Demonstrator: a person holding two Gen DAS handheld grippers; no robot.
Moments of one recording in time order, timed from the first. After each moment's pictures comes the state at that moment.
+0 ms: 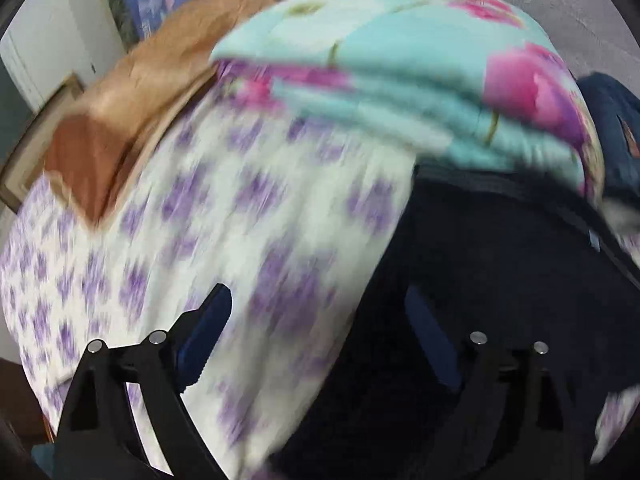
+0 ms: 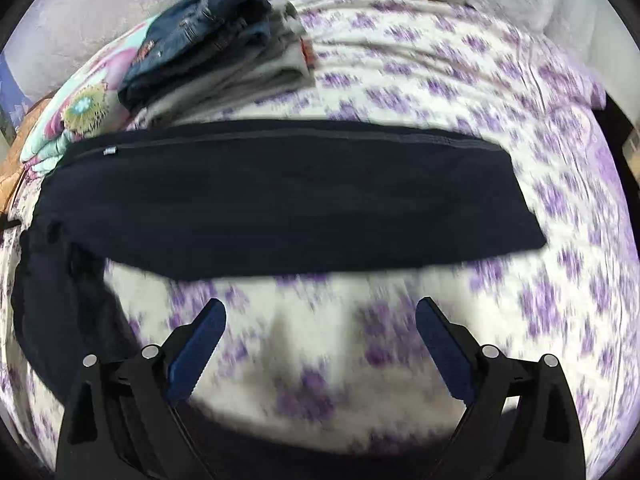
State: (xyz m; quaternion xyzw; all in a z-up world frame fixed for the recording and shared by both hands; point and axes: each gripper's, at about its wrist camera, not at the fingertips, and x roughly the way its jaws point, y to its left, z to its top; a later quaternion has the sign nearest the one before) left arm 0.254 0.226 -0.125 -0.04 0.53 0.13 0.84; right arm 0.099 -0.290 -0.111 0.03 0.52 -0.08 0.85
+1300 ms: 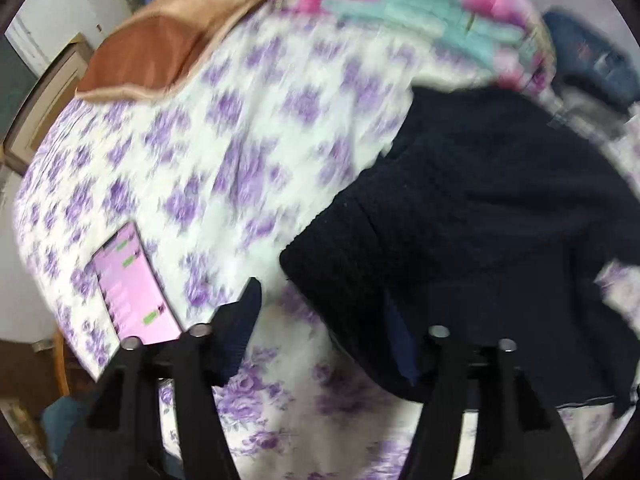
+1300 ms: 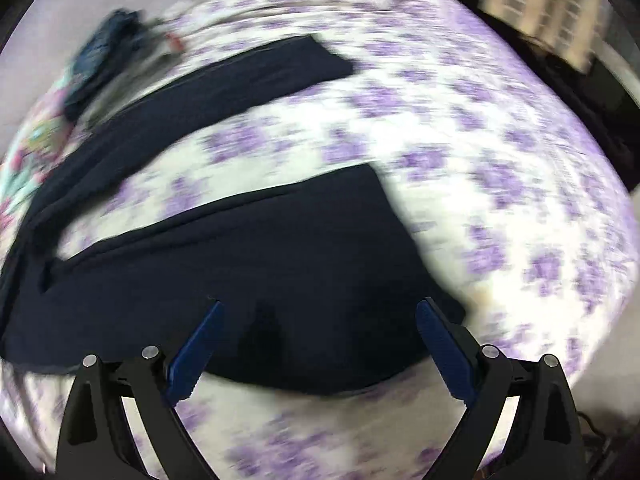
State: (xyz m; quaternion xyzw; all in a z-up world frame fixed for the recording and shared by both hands) left arm 0.103 0.221 -0.114 -0.03 0.60 0.11 0.79; right arm -0.095 -0.341 -0.122 0.14 0.51 -0.25 0.81
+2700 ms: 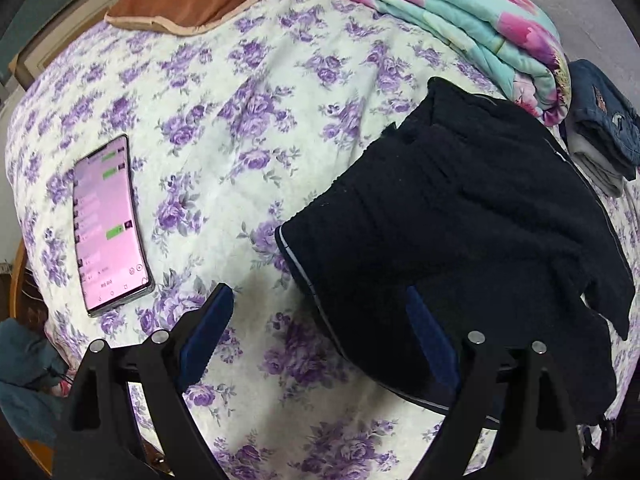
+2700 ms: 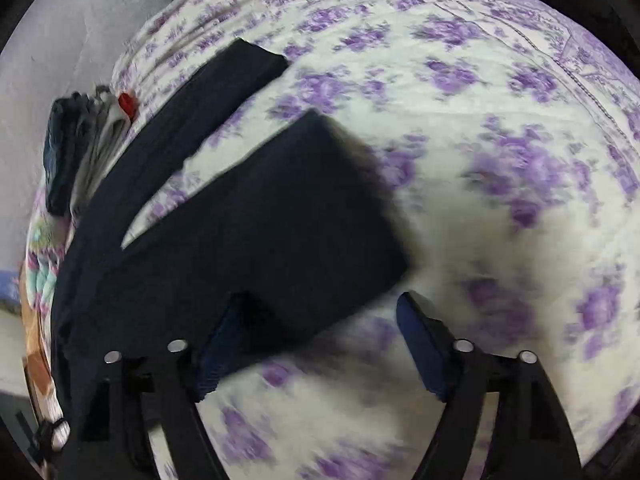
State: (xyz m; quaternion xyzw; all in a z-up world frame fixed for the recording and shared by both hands) left arm 0.075 0.224 -0.126 -0.16 0.58 0.14 0.78; right arm -0.067 -0.435 -0.167 0.30 0.47 -0.20 0.80
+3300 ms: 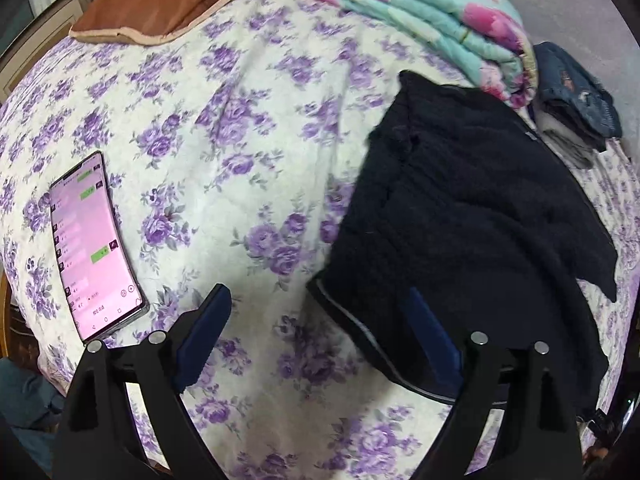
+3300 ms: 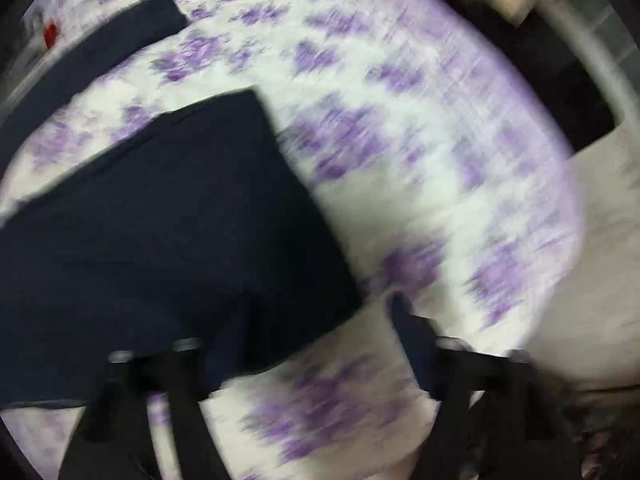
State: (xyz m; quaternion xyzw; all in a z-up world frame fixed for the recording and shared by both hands) left arm 0.070 0.234 -0.129 -0.15 0.58 0.07 0.80; right arm -0.102 -0.443 -0.151 0.08 0.58 -0.38 0.72
